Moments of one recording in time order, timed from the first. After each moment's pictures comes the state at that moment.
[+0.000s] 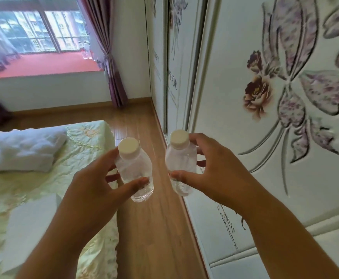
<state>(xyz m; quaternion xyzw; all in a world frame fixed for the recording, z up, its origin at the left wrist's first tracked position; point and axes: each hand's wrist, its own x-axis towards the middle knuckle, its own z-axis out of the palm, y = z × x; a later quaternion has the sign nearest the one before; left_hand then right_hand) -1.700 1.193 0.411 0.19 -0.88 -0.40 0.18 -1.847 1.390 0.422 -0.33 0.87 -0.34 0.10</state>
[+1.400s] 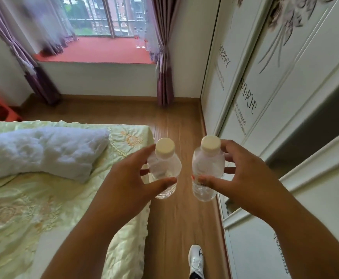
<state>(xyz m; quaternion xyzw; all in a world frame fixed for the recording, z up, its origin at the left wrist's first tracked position) -1.903 0.874 0.377 0.23 -0.87 -0.40 0.17 -2.077 1.054 0.384 -0.38 0.85 -0.32 0.17</state>
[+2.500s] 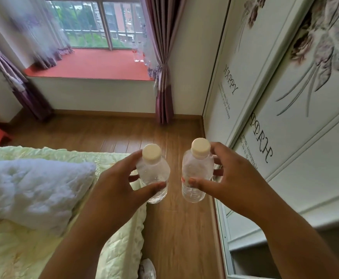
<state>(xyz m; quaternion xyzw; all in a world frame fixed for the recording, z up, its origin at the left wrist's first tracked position) -2.123 0.711 0.377 0.25 -0.86 -0.40 0.20 -2.313 0.880 0.388 -0.43 0.83 -0.33 0.16</state>
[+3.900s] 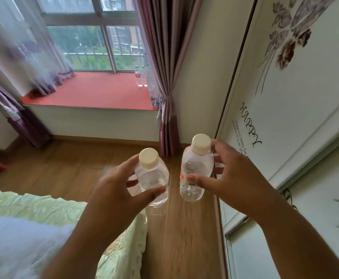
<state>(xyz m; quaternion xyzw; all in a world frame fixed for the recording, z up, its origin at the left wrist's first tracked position) -2.414 0.490 0.386 0.28 -0.87 -0.33 0.23 -2.620 0.642 0.403 -0.45 0.80 -0.36 0.15</state>
